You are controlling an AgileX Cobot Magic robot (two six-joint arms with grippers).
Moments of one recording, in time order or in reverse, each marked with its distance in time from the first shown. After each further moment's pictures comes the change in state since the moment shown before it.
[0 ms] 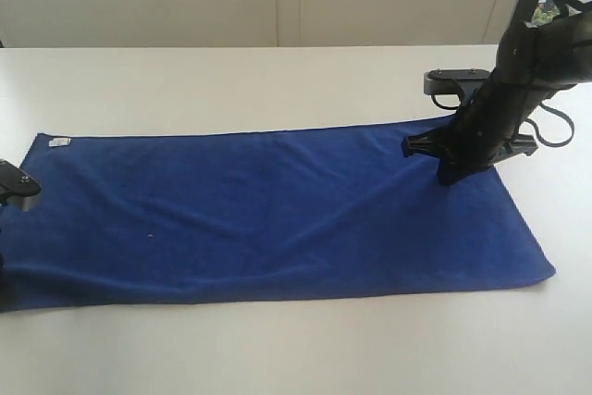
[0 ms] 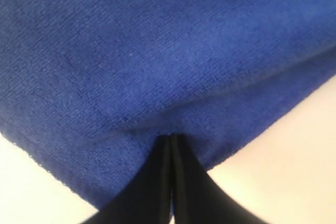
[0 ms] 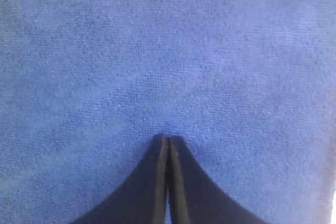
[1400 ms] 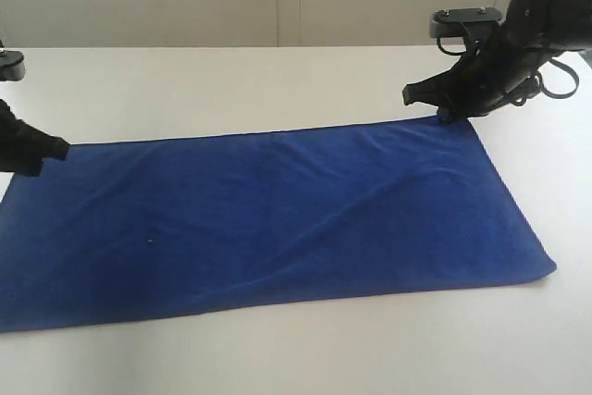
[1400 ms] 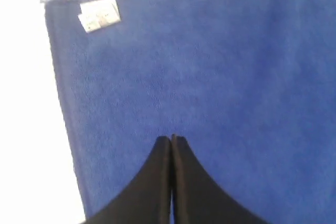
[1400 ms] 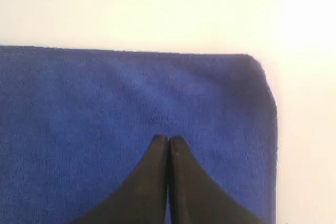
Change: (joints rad) left arm -0.002 0.026 -0.270 -0.192 -0.204 -0.344; right arm 0.000 -0.048 -0.086 -0.032 -0.131 0.000
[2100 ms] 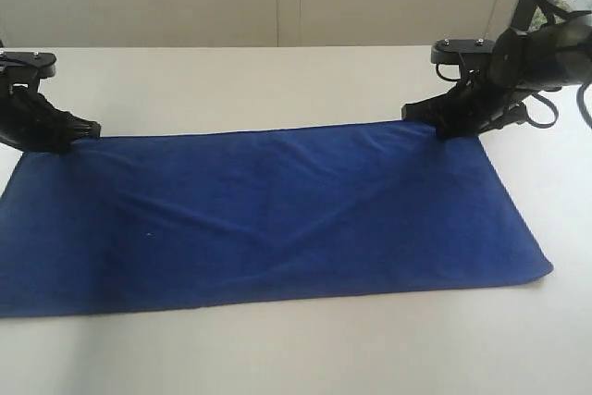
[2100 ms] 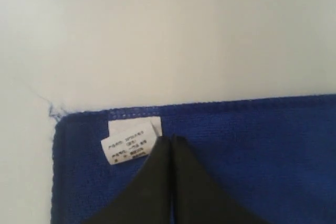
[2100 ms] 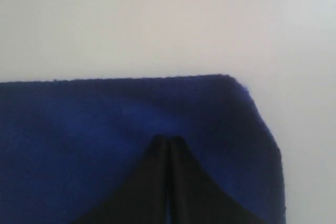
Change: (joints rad) left arm 0.004 0.362 -0.271 -0.004 -0.209 -0.063; right arm -0.027 0.164 -0.030 -0.002 -0.165 0.071
